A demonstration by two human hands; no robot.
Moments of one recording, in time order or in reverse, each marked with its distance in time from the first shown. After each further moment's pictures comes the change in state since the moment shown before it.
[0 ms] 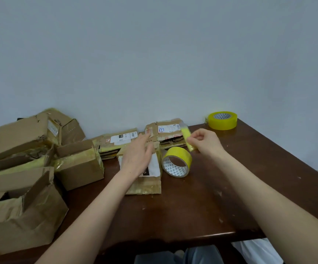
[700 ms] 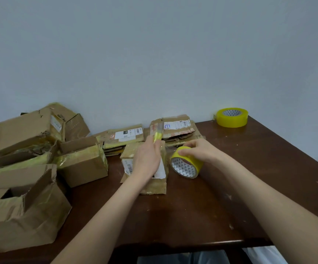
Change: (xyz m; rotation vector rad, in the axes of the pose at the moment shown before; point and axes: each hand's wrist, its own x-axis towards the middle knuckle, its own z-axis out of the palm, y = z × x) left_hand 0.007 0.001 0.024 0.006 0.091 -0.140; right_hand 0.011 0.001 0.027 -0.325 -0.382 0.076
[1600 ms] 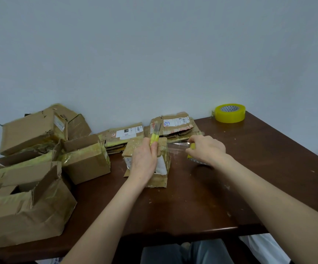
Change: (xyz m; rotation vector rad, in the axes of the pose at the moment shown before) left_hand -0.027 -0.003 -0.011 -0.075 0.002 0.006; right_hand -0.032 -0.011 0.002 -0.572 0.202 0.055
